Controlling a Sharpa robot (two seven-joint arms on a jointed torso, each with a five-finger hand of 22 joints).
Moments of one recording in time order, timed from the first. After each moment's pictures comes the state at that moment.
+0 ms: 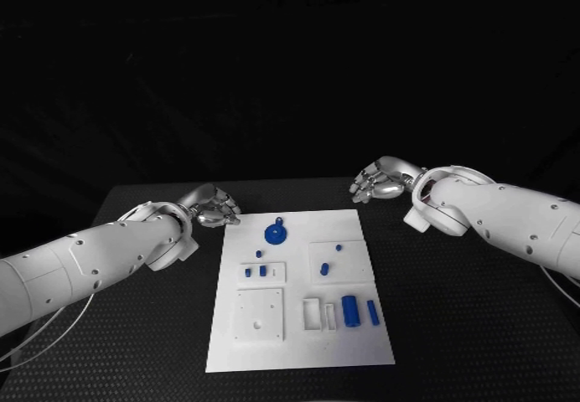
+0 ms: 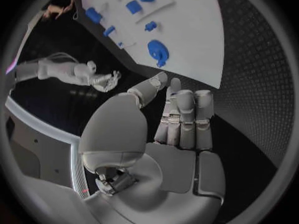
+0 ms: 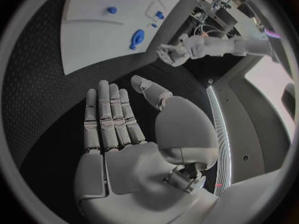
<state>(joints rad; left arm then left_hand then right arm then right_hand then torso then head) 1.19 -0.71 -0.12 1.11 -0.93 -0.32 0.10 1.17 -0.18 0.63 -0.20 0.06 0.95 0.14 0.31 0.49 1.30 0.06 0.08 0.28 1.17 -0.06 1.22 0.62 0.05 0.97 -0.15 1.02 1.28 1.26 -0.71 -0.05 1.11 -0.98 -0.11 0.12 1.11 -0.14 0.61 -0.29 0.25 0.89 0.16 0.28 0.52 0.99 0.13 0.48 0.11 0.99 0.09 0.46 0.71 0.25 0.69 0.23 0.34 1.28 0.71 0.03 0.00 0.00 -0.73</state>
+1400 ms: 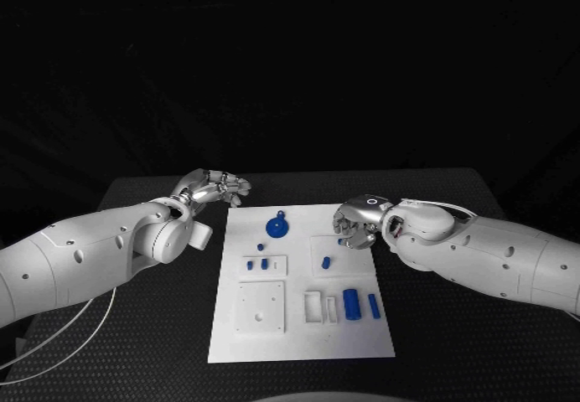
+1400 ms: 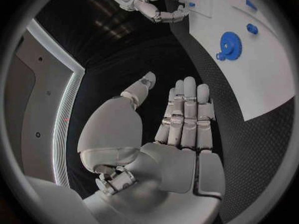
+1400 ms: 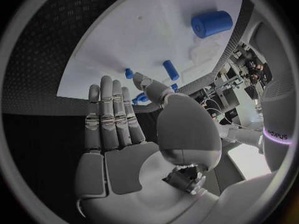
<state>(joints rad) 1.20 -0.77 -0.12 1.24 -0.24 -0.27 0.31 1.05 -0.16 0.49 -0.20 0.06 0.91 0.16 0.31 0.49 1.22 0.11 0.07 0.26 1.03 0.02 0.79 0.46 0.05 0.80 -0.08 0.75 1.16 1.19 -0.66 -0.15 1.25 -1.68 -0.21 0.00 1.14 -0.20 0.69 -0.26 0.10 0.96 0.14 0.30 0.48 1.18 0.10 0.28 0.09 1.12 0.03 0.50 0.70 0.25 0.83 0.18 0.37 1.30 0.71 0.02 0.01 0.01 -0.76</state>
